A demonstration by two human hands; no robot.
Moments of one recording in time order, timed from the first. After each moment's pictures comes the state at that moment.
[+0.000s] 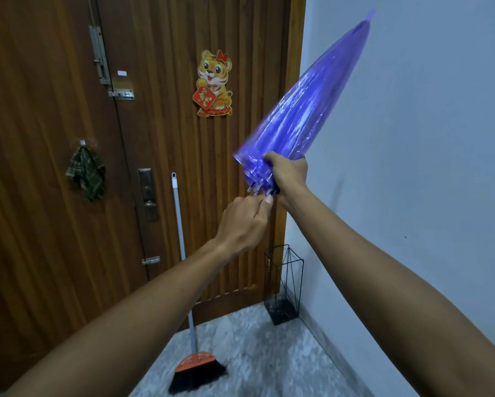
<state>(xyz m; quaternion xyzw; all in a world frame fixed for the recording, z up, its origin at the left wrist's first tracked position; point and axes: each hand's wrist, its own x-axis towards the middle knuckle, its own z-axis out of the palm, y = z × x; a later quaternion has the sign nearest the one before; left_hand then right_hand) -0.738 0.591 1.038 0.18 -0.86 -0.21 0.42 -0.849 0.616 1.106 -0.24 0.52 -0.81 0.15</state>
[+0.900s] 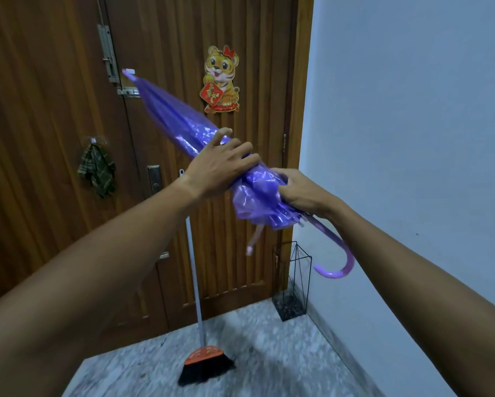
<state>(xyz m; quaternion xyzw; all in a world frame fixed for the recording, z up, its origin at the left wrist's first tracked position) -0.708 0.517 1.119 0.06 -0.87 0.42 0.27 -0.880 0.658 1.087 -0.63 0.60 -0.43 0.23</state>
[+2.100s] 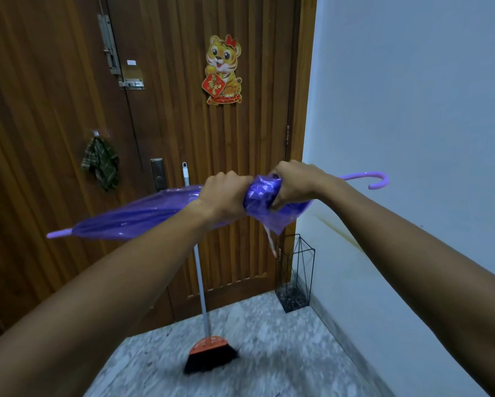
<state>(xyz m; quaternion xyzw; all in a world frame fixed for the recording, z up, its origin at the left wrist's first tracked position) -0.710 0.538 1.064 0.22 -0.94 0.11 0.23 -0.872 0.644 1.103 -0.64 0.76 -0.08 -0.03</state>
